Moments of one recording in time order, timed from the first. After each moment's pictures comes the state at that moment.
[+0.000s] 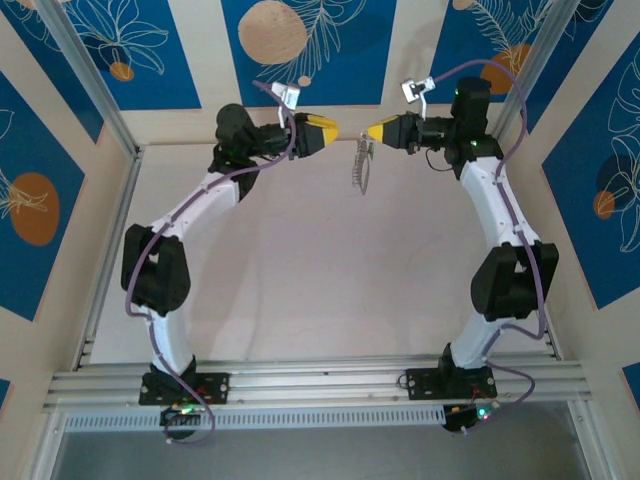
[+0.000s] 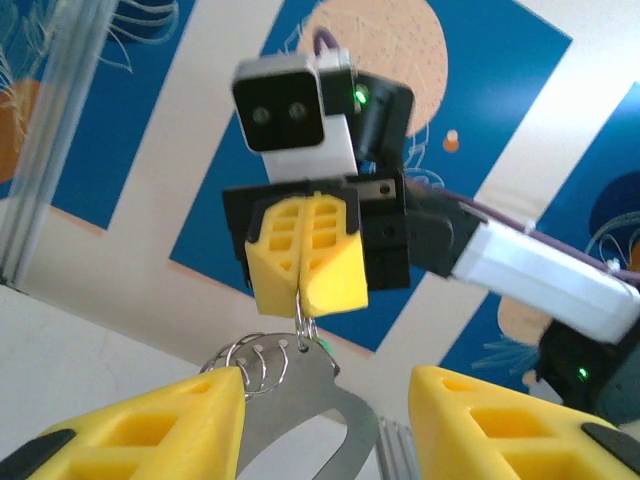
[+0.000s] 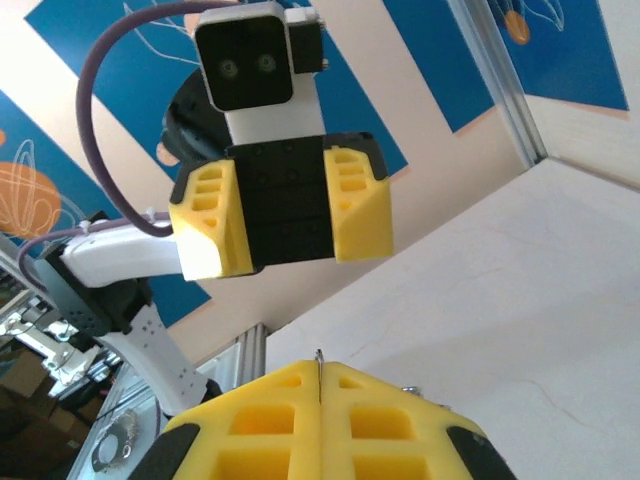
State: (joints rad) left arm -0.41 1.92 1.69 0.58 1.12 -0.78; right arm 0.06 1.76 1.75 -0.26 -1.42 0.31
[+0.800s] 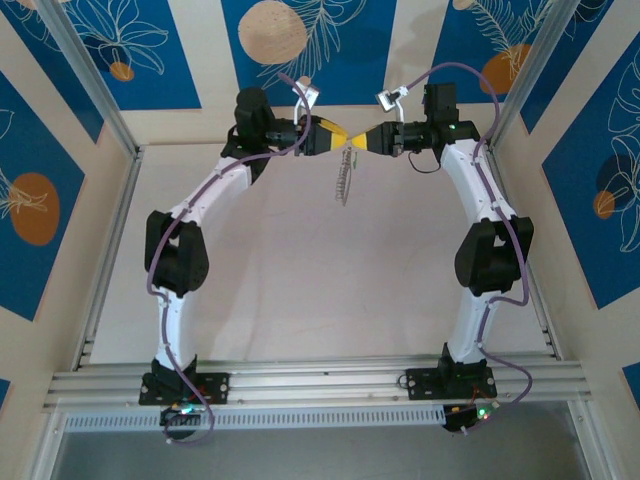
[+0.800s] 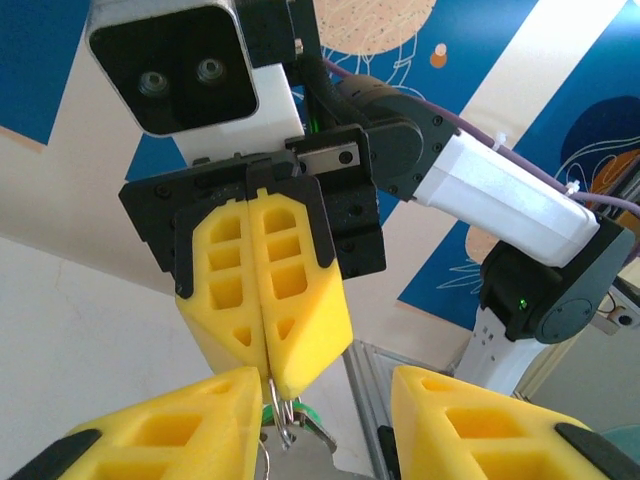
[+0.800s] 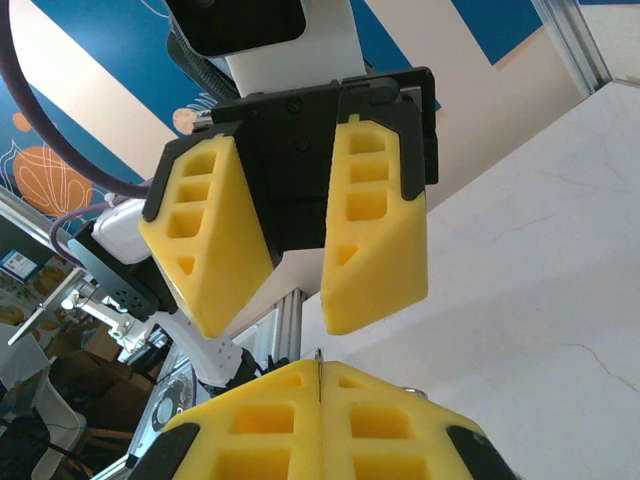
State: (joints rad) left arm -0.41 2.10 1.94 0.34 1.31 -0.68; right arm 0.11 1.96 1.95 -0.66 -1.47 0.04
